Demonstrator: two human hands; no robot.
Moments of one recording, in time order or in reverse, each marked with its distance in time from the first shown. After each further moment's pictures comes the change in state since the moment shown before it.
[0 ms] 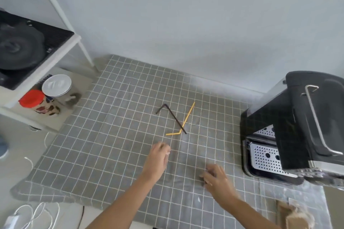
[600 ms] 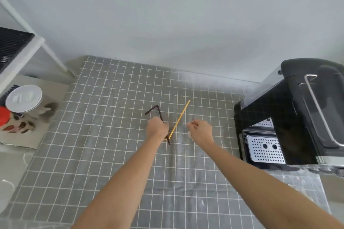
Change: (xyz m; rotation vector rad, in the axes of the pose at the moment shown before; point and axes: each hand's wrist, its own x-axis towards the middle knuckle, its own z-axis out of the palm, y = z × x) left_hand 0.139 0.034 -0.028 -0.098 -0.211 -0.592; right_hand 0.152 -0.059 -0.076 0.545 0.261 0.496
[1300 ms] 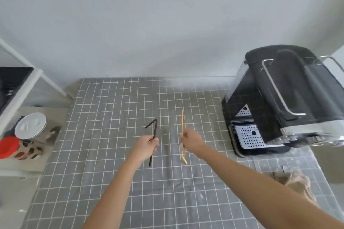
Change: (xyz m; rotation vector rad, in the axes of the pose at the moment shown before) left_hand -0.080 -0.024 -0.043 -0.135 -0.238 0.174; right_hand -0.035 0.016 -0.001 0.118 -0.224 0.104
